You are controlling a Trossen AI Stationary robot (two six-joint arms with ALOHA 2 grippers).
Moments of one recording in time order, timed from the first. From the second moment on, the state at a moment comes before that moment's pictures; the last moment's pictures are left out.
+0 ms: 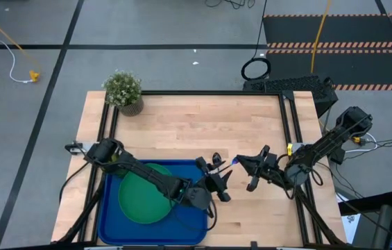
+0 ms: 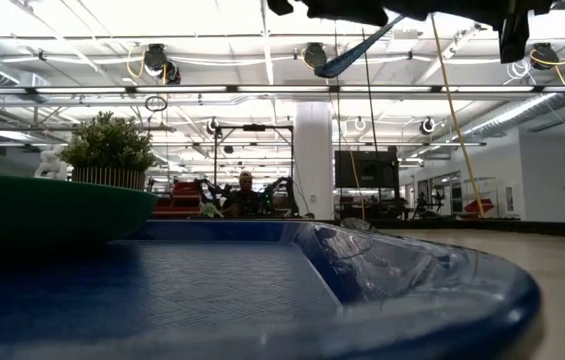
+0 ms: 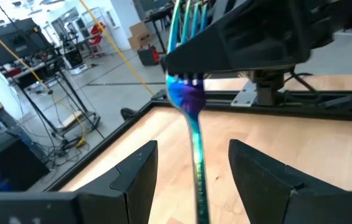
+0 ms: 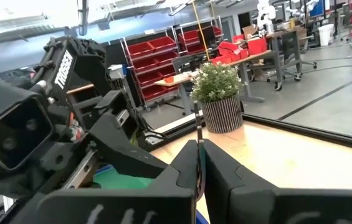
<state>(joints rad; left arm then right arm) -0.42 2.13 1.61 0.23 -1.08 0.05 0.69 1.19 0.41 0.89 1.15 0.22</state>
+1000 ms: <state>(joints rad) -0.35 2.14 1.61 0.12 -1.03 -0.01 0.68 1.19 0.41 0.79 1.26 0.25</state>
